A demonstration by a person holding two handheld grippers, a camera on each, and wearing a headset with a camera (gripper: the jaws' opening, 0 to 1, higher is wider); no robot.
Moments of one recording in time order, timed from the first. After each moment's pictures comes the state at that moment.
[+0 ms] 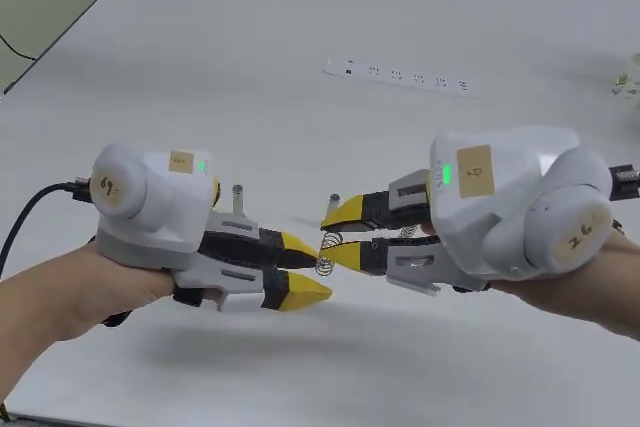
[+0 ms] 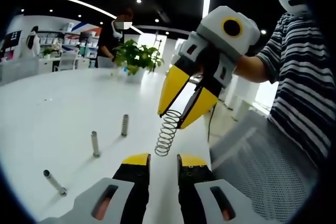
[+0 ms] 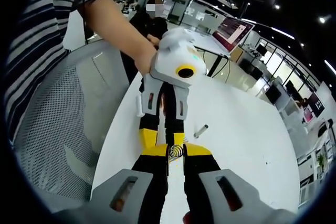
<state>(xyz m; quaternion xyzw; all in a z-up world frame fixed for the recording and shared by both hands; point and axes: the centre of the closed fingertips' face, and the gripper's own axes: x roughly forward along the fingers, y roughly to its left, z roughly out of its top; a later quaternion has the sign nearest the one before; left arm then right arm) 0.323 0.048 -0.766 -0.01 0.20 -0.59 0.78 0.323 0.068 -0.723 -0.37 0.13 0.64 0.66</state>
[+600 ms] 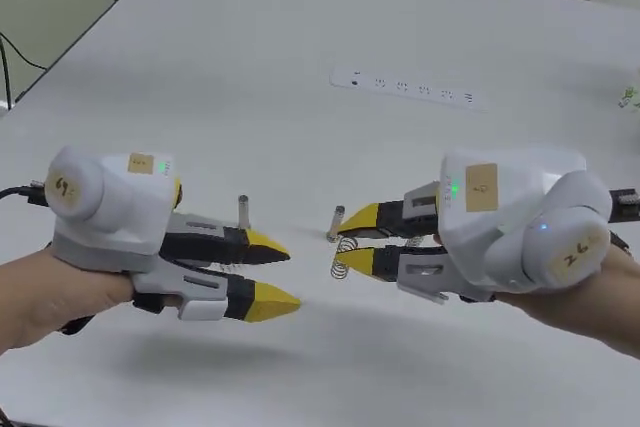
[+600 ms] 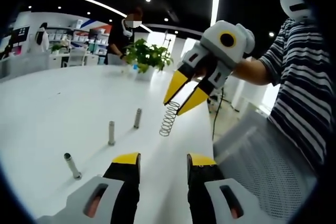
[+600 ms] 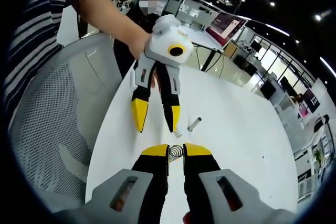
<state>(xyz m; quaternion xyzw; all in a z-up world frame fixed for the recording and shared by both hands) 0.324 0.087 -0.764 -0.01 0.22 -0.56 0.80 0.336 0.061 -0.729 -0.38 0.13 0.62 0.67</state>
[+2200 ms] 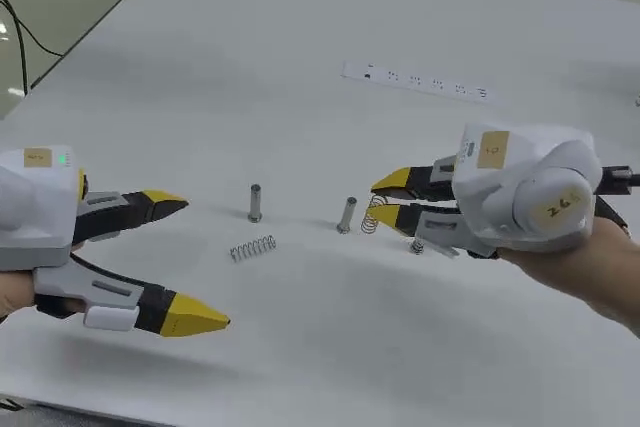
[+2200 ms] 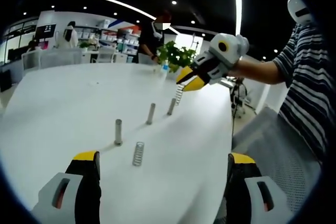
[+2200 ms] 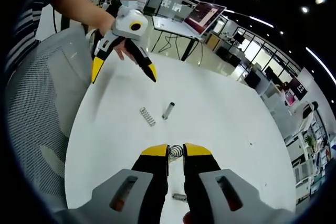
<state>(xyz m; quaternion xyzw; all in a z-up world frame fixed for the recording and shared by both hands) 0.326 0.168 -0.780 -0.02 0.23 -0.46 0.86 0.397 0.047 -0.740 -0.38 0.14 0.56 0.73</state>
